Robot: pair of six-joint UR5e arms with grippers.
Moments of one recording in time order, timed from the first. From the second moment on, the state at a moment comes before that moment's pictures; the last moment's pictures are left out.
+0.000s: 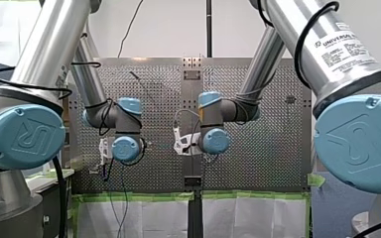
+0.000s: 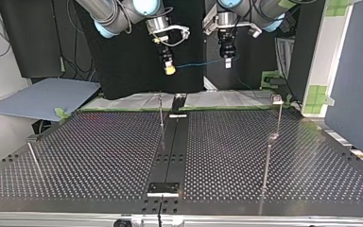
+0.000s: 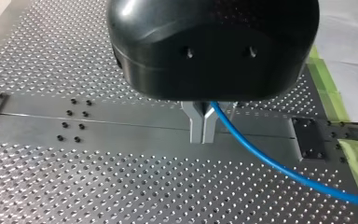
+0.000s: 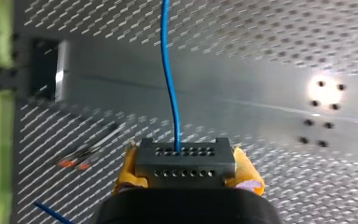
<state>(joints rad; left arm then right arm) -0.52 -1.91 -2.39 -2.06 -2.15 -1.63 2.42 -1.05 1.95 -0.78 1.80 1.48</state>
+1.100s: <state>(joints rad) -0.44 -1.57 -2.18 -2.40 -2.18 -1.70 2.39 -1.22 1.73 -0.58 1.70 1.53</state>
